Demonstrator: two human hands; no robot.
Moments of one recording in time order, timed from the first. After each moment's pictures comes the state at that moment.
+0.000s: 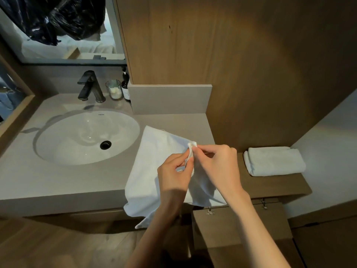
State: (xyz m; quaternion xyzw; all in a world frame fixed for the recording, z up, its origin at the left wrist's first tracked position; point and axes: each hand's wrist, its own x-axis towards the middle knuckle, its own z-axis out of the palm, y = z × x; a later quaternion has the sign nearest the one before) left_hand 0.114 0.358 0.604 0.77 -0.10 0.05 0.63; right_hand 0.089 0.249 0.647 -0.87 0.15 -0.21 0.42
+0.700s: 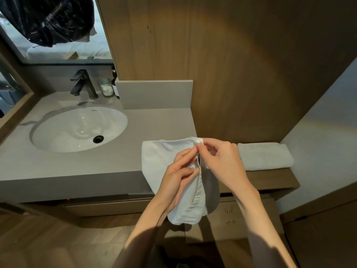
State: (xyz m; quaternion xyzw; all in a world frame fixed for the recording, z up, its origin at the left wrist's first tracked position) left_hand 0.024 0.319 0.625 0.52 -0.09 -0.30 0.80; right_hand -0.002 0.180 0.654 -0.87 0.08 -0.18 0.45
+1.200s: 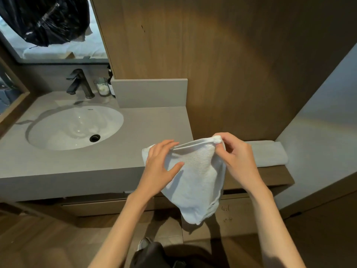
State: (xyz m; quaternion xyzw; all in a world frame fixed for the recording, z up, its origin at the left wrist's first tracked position) left_hand 0.051 0.342 0.589 0.85 -0.28 0.00 0.45; right_hand -0.035 0.142 0.651 -0.85 0.06 -0.19 0.49
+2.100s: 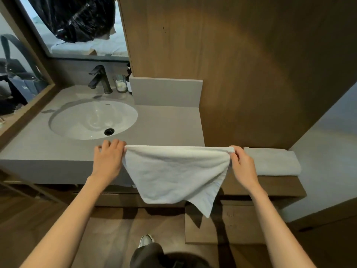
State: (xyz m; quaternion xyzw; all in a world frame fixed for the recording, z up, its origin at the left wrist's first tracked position) left_hand 0.115 0.480 0.560 0.97 -0.18 0.13 -0.04; right_hand -0.008 0.102 0.556 -0.88 0.17 -0.14 0.42
